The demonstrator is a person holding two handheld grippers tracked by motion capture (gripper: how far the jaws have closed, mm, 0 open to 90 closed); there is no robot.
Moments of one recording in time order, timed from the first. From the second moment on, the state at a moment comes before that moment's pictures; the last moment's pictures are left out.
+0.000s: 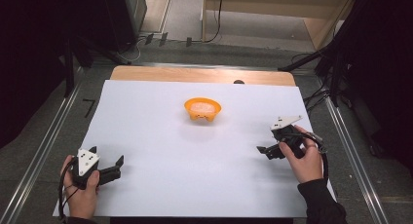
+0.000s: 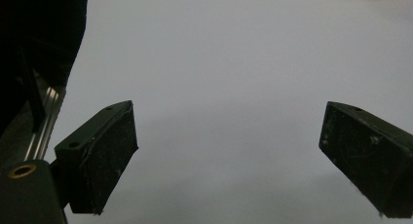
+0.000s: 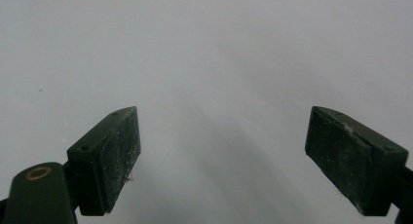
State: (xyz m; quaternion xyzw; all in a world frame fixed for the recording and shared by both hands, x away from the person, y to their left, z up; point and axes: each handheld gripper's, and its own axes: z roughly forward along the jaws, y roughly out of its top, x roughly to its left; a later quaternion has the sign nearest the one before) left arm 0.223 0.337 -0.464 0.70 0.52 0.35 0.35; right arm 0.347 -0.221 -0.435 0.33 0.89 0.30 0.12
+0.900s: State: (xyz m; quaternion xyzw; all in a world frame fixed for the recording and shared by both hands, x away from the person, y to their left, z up) left arm 0.223 0.336 -0.464 0.70 0.52 0.35 0.35; right arm 0.300 -0.268 -0.462 0.37 0.86 0.34 0.13
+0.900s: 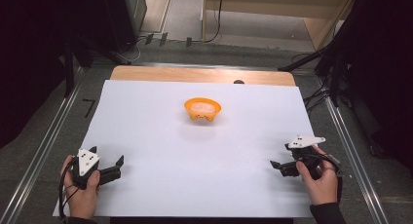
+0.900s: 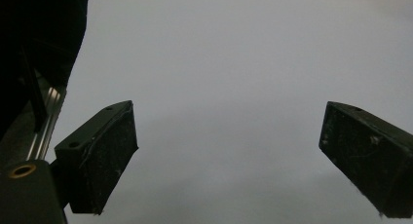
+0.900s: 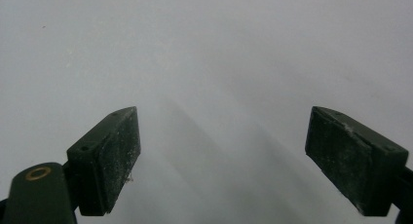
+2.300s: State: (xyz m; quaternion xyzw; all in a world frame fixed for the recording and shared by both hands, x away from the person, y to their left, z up) left arm 0.223 0.336 -0.464 0.70 0.52 0.35 0.35; right arm 0.228 -0.329 -0.486 0.41 0.79 0.42 0.19
